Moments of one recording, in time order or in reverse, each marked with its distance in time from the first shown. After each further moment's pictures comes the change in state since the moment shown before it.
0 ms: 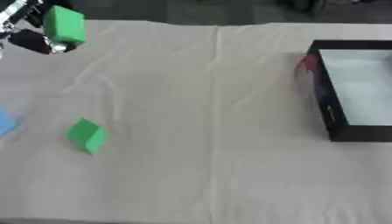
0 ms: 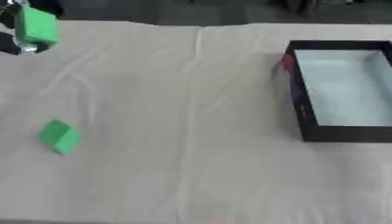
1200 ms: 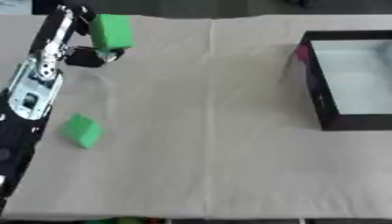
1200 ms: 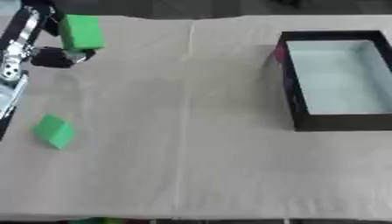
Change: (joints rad) left arm 0.207 -0.223 -0.072 -0.387 -0.067 0.114 0.194; right arm -0.239 -0.077 0.193 0.011 0.037 -0.056 0.133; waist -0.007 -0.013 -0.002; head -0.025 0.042
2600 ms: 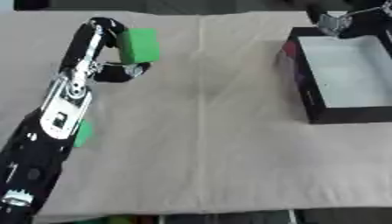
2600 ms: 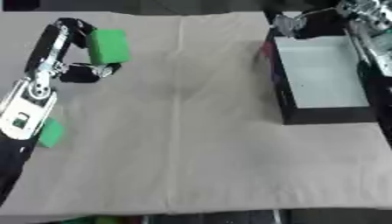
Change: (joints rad) left arm 0.051 -0.140 -0.059 -0.068 -0.035 -0.025 0.036; right arm -0.282 0.184 0.264 0.219 0.432 -0.231 0.157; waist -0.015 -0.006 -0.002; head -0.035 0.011
